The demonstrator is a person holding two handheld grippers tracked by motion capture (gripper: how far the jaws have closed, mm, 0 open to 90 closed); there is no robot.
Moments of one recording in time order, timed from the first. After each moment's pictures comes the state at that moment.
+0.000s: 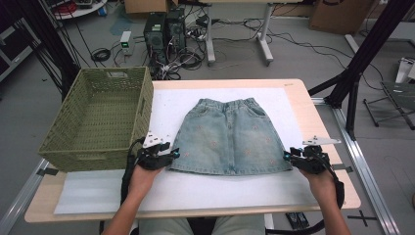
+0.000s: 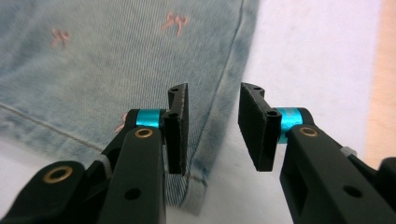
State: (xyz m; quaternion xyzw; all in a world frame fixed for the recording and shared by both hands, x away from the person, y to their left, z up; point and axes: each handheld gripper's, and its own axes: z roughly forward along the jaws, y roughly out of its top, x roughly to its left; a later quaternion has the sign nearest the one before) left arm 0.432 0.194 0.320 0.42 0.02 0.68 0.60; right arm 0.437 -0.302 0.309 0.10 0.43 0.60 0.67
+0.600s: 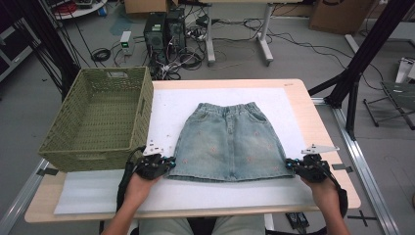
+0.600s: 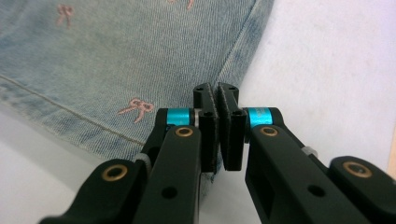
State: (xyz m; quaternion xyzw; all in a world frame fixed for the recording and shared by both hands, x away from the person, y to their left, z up) left arm 0.434 0.200 0.290 0.47 0.01 0.67 0.57; right arm 0.443 -0.303 0.285 0.09 0.46 0.58 0.67
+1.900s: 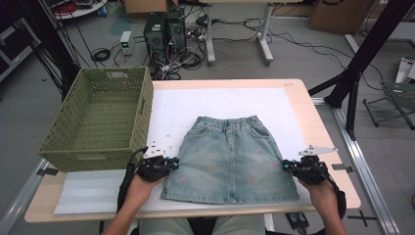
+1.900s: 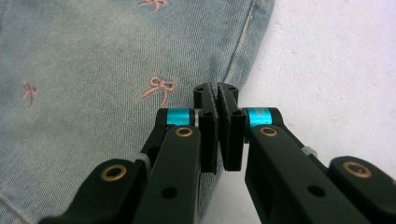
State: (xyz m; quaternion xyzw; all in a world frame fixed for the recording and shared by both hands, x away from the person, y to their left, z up) left arm 0.429 0.192 0.288 0.47 -0.03 0.67 0.57; right arm 0.433 -0.291 0.277 0.08 0.47 0.58 0.67
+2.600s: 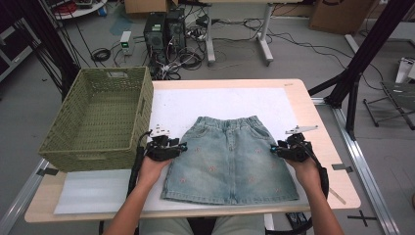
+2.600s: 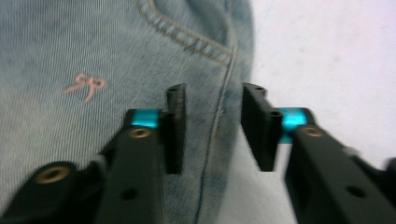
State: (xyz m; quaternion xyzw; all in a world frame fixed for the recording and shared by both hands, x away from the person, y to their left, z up) left arm 0.441 0.177 0.348 0.46 0.00 0.64 0.61; right arm 0.436 -0.269 0.348 0.11 0.46 0.57 0.67
